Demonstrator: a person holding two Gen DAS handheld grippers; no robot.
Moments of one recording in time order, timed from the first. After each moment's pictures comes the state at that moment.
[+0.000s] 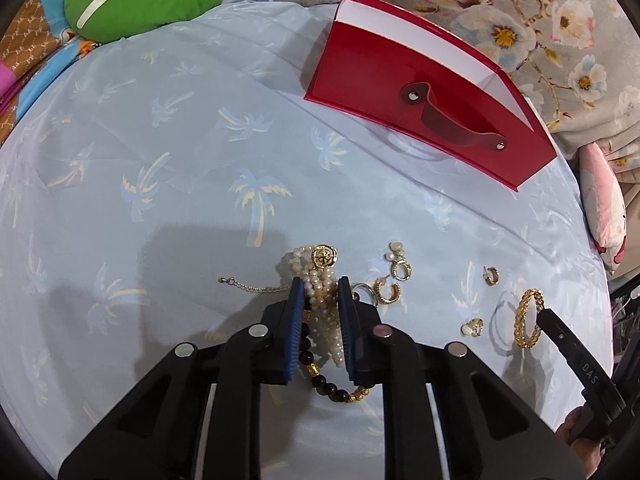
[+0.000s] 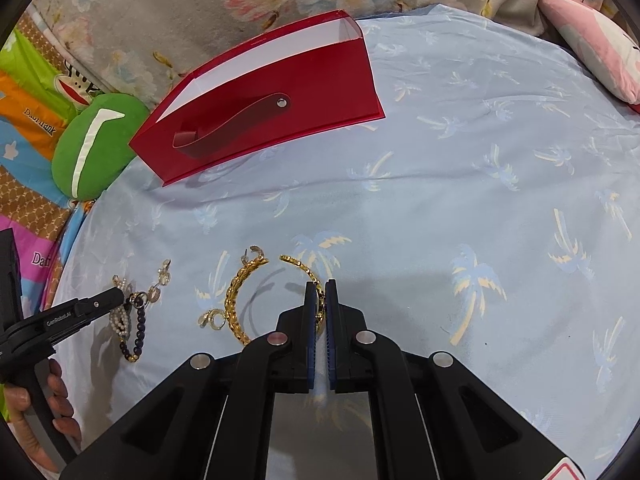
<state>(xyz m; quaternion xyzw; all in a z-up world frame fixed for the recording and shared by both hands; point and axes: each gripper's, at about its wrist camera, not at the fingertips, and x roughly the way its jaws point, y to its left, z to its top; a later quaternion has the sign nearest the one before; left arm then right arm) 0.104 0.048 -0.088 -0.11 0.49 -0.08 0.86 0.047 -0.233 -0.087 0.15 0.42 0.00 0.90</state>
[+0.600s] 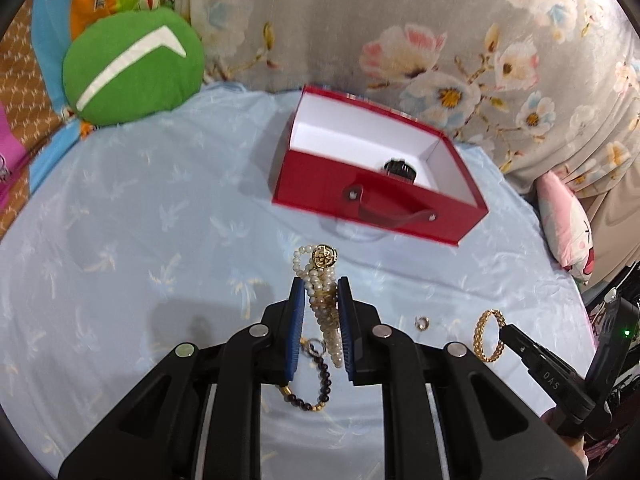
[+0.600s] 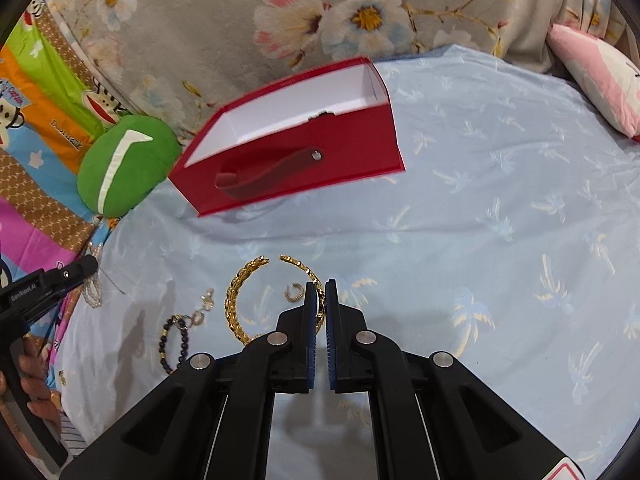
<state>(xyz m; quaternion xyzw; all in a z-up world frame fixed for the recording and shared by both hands) 0.077 0.055 0.010 -0.11 0.38 -0.11 0.91 0.029 -0.226 -0.035 0.14 0.36 0.02 0.92</state>
